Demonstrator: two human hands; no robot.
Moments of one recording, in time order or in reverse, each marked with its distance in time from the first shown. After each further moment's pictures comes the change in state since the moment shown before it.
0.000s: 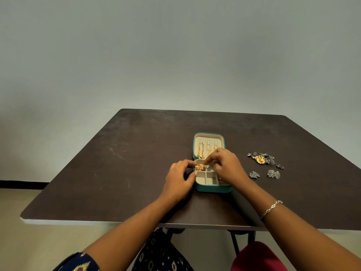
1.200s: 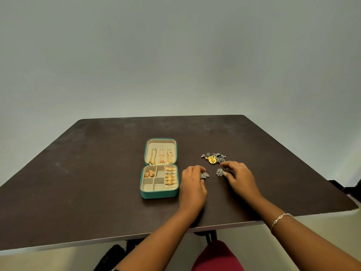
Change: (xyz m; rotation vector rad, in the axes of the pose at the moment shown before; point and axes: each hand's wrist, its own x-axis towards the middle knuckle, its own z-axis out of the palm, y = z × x) left_hand 0.009 0.093 0.143 0.074 0.078 0.106; right_hand -0.063 0.161 -0.052 0.014 0.246 0.190
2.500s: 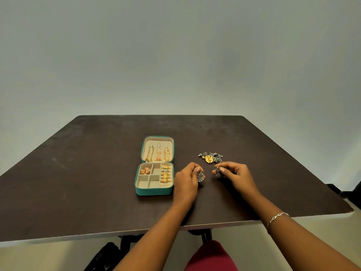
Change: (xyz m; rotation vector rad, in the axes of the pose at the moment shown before) left_hand 0.008 -0.002 0.001 -0.253 0.049 -0.070; right_hand -0.003 0.000 -0.007 0.717 -0.093 0.103
